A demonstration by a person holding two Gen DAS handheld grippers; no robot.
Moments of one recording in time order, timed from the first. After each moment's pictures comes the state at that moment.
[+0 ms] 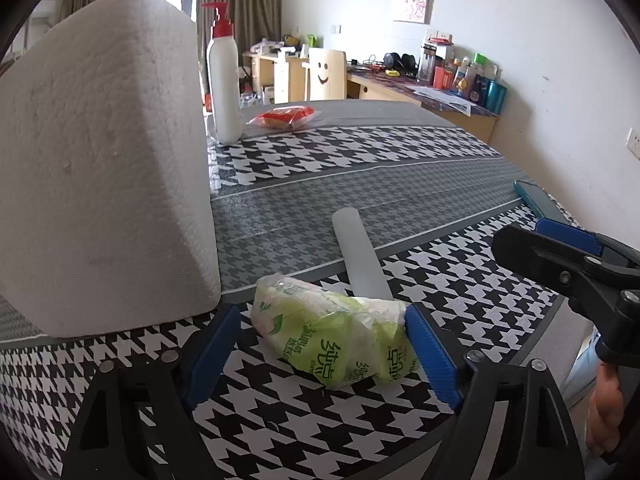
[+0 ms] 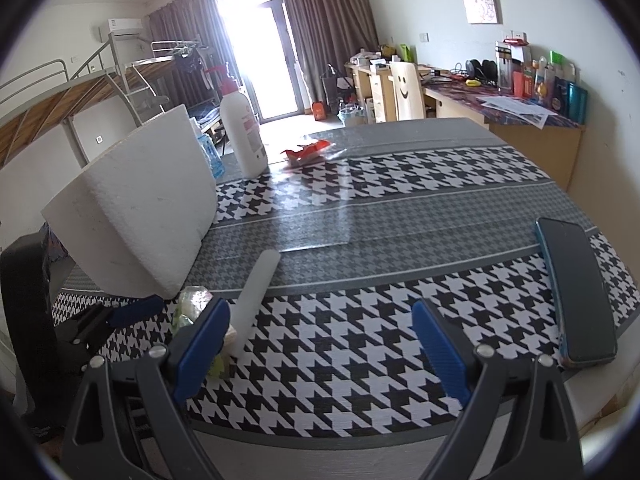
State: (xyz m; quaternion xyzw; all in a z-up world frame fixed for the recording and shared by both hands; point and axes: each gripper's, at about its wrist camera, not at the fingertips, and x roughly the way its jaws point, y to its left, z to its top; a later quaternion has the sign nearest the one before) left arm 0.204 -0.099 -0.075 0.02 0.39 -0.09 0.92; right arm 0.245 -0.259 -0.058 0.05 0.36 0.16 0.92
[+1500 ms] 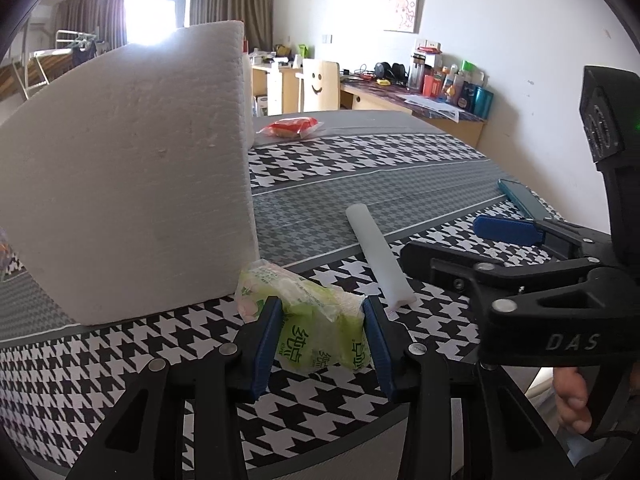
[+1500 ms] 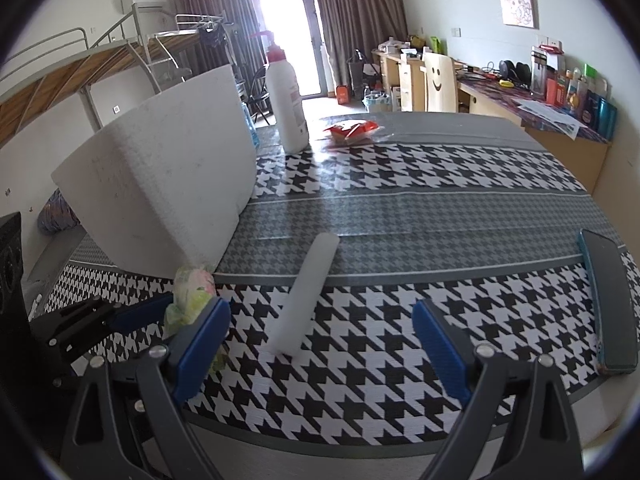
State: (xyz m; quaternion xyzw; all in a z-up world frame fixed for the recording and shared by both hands) left arm 0.165 -0.066 -0.061 0.02 0.38 -0.11 0.92; right arm 0.245 -0.202 -0.064 0.01 0.38 0.20 0.90
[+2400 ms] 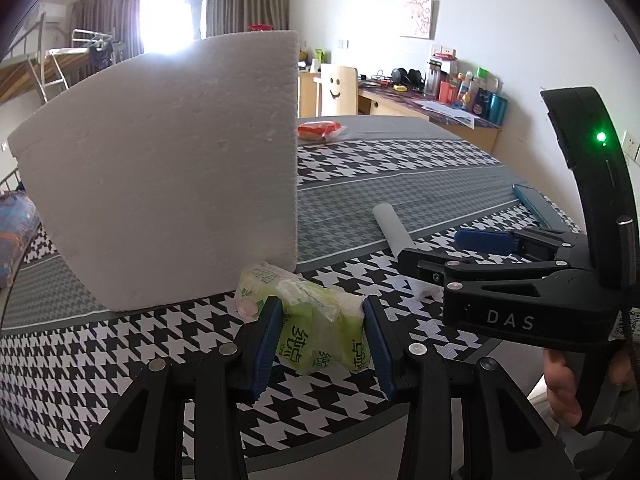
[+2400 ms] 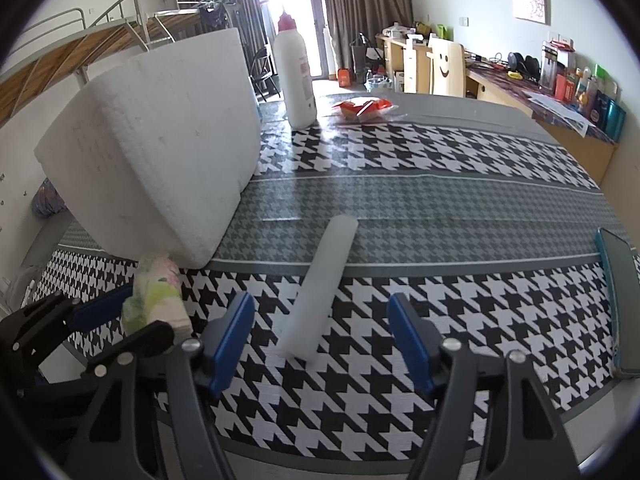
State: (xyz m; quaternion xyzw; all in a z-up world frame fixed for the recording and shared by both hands) left arm 0.144 -0.044 -0.057 0.01 0.37 -0.08 0.93; right arm 0.253 -0.180 -0.081 -0.01 0.41 0.19 0.89
